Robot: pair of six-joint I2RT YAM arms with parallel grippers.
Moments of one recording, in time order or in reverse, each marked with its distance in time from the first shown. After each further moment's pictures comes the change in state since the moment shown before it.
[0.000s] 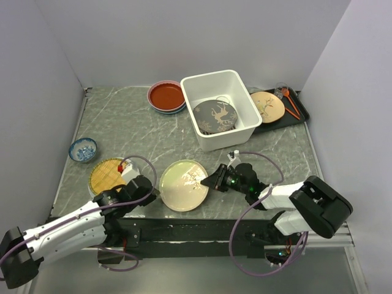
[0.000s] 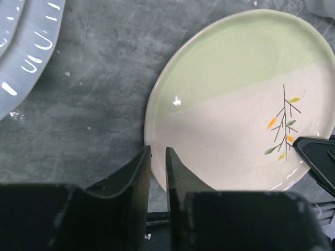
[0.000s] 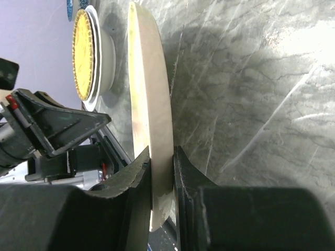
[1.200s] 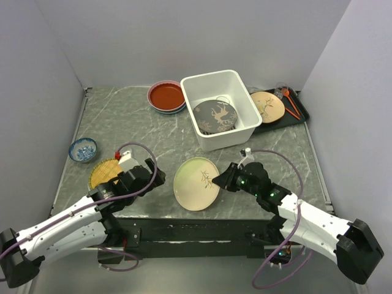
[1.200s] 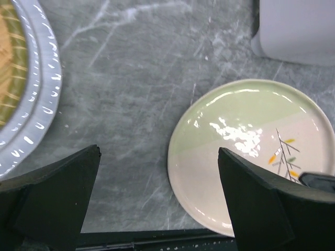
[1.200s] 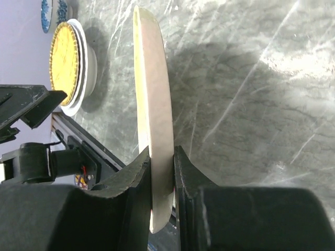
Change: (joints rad) left arm 0.011 0.024 0.189 -0.060 -0.136 0.169; right arm 0.005 -0.516 0.090 -0.678 0.162 -0.122
